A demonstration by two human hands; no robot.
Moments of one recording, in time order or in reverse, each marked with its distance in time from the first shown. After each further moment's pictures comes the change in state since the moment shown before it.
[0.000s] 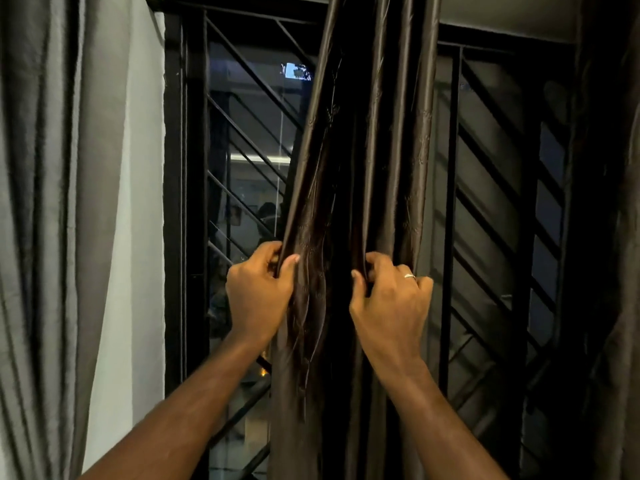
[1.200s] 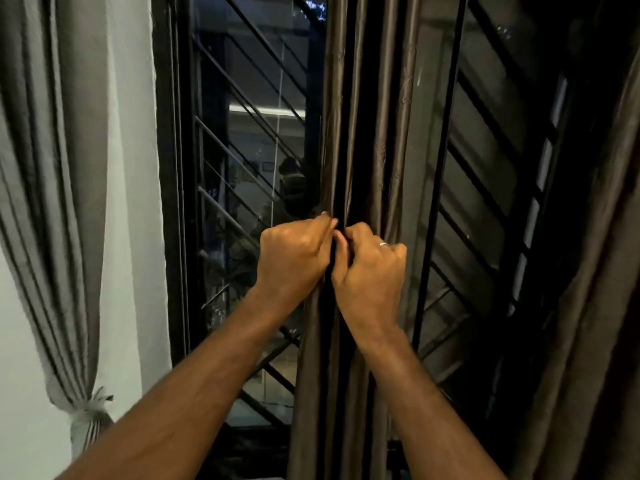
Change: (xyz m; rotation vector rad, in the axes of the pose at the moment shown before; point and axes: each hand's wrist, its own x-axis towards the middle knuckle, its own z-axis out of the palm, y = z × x) left_hand -0.044 0.094 0.026 0.281 -0.109 0.419; right_hand -0.020 0.023 -0.053 0.266 -0.153 0.030
